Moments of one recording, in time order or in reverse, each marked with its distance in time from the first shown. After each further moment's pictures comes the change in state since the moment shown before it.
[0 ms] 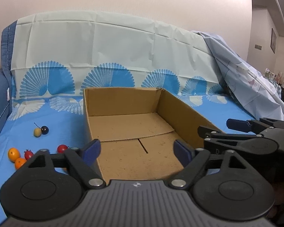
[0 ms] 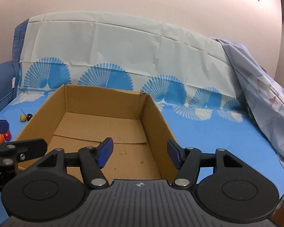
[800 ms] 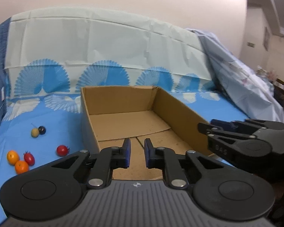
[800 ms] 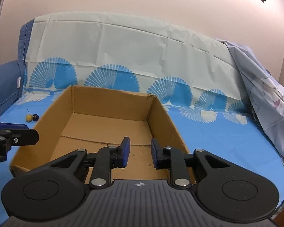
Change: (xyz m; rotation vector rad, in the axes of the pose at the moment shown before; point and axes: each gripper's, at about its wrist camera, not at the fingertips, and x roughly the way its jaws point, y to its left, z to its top) left arm -0.008 0.024 0.017 0.016 0.037 -0.091; right arm -0.003 0.011 0.005 -0.001 -0.016 0.034
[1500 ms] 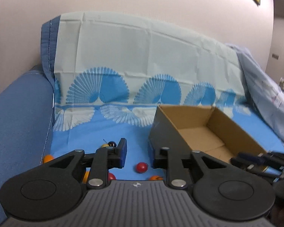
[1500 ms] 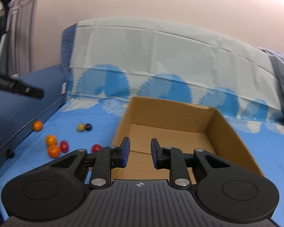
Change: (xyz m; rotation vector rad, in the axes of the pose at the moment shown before) left arm -0.044 0.167 0.040 -0.081 -0.017 0.159; right arm -0.003 0.101 0.022 -0.039 -0.024 0.237
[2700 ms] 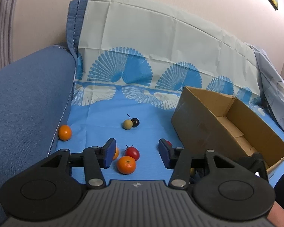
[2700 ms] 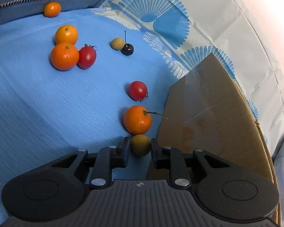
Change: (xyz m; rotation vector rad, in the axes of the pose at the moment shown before) left arm 0.014 0.044 -0.062 -0.090 0.036 0.083; right arm 0.145 0.147 -0.077 -0.551 0.320 -0.151
